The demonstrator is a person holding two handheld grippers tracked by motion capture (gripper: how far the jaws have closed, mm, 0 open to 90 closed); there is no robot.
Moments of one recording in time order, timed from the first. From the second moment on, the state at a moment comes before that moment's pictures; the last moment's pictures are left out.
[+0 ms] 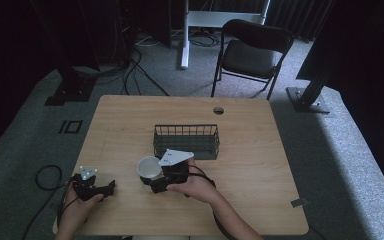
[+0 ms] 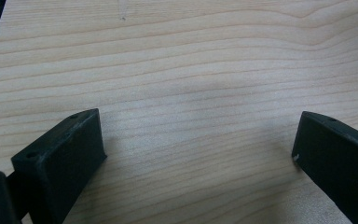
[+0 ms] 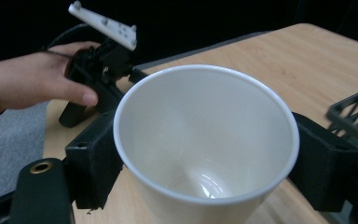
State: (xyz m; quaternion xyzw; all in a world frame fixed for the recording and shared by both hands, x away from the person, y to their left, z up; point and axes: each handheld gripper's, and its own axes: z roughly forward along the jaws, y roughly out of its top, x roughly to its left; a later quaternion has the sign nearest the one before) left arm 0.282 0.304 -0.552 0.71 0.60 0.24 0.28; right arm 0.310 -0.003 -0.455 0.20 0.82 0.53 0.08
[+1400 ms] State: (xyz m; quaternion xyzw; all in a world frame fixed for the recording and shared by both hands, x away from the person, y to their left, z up) left arm 0.282 0.304 -0.552 0.71 0.60 0.24 0.28; right arm 0.376 -0.078 -0.402 0.35 0.73 0.54 0.25
